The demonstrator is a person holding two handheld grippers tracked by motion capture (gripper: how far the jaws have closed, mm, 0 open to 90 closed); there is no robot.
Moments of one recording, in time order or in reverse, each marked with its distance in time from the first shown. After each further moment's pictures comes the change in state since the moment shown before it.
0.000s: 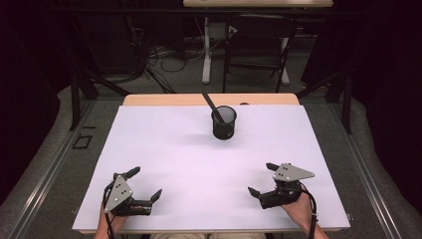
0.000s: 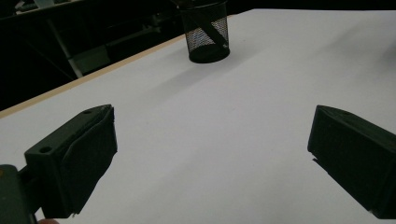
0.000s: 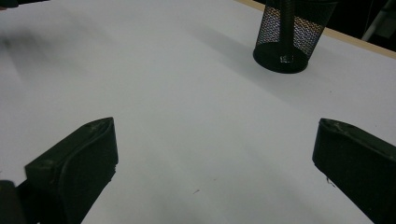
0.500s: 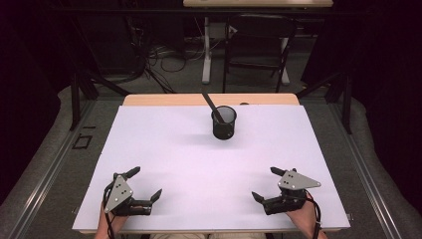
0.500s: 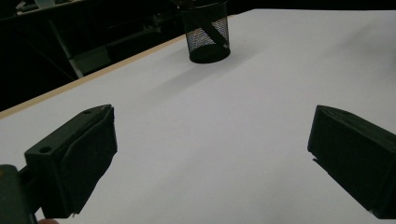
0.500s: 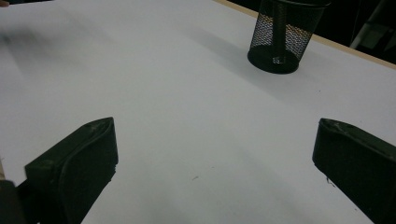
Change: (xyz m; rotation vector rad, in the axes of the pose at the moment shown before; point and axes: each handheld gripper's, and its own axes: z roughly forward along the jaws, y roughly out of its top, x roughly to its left) left arm 0.000 0.000 0.000 -0.001 0.003 0.001; right arm 0.006 -0.012 -0.013 -0.036 -0.028 -0.023
